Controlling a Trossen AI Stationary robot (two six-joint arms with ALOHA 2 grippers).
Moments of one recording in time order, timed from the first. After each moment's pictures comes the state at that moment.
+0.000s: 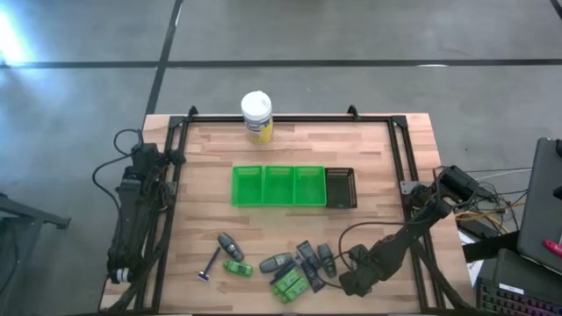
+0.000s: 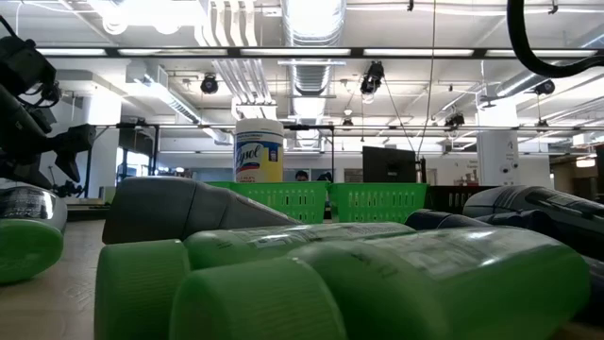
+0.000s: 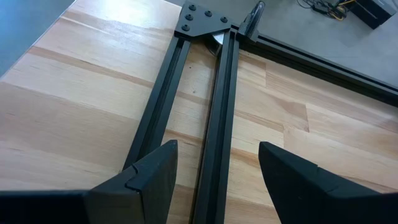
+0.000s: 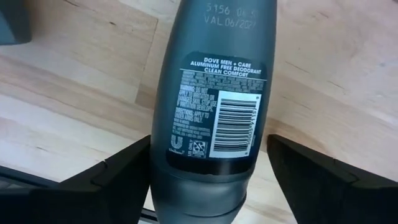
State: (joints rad) left arm 1.47 0.02 0.17 -0.80 -0.06 -0.37; right arm 0.78 1.78 1.00 -0.57 -0.21 2.01
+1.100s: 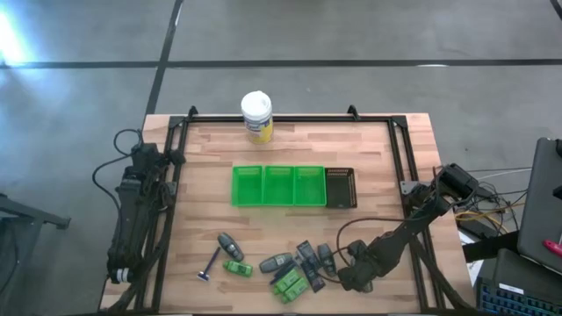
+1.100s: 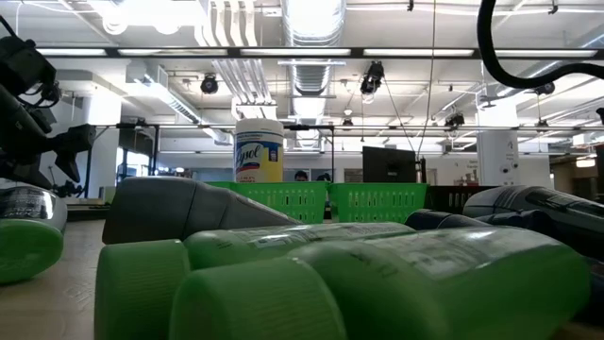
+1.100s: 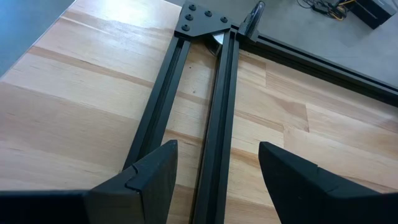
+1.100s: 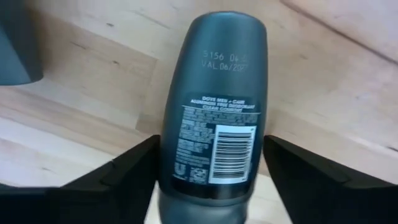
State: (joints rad) left arm 1.47 0.02 0.17 -0.80 -0.06 -0.37; right arm 0.74 1.79 0.97 -0.60 -0.18 1.97
